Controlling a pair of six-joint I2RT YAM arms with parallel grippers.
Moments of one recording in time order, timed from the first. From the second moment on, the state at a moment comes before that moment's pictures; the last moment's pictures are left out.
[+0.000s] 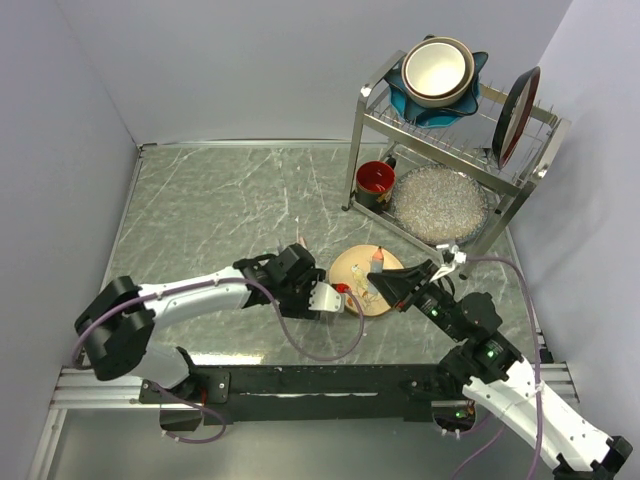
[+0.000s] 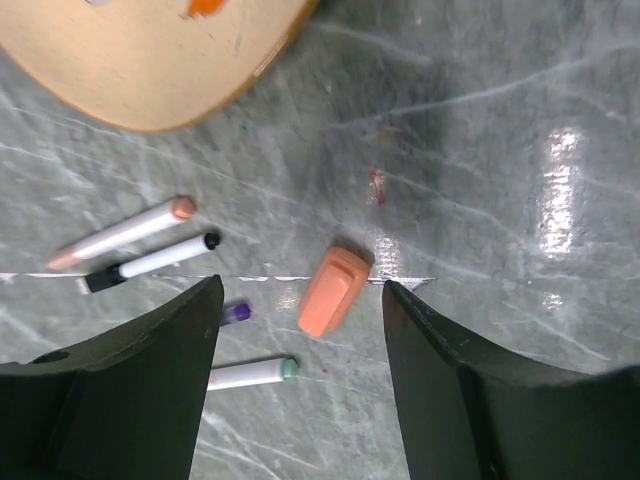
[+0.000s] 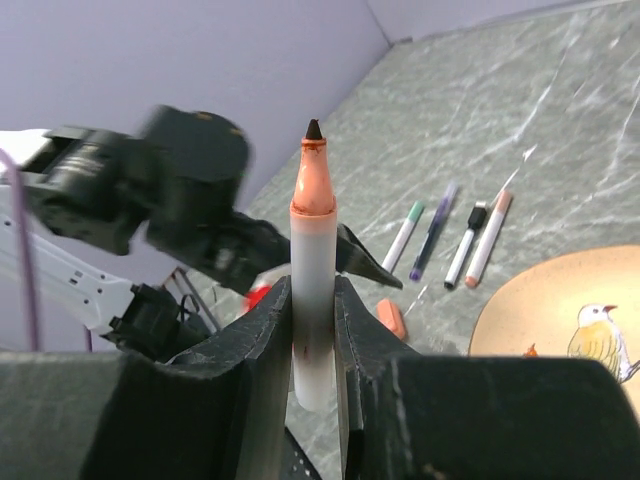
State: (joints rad) left arm -0.95 1.43 0.87 -0.40 0.14 0.80; right arm 0.70 0.28 0.32 0.07 -0.10 0.62
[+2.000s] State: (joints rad) left arm -0.84 1.43 0.95 -0.45 0.25 0.49; right arm 0.70 0.15 0.32 -0.03 0.02 0.57
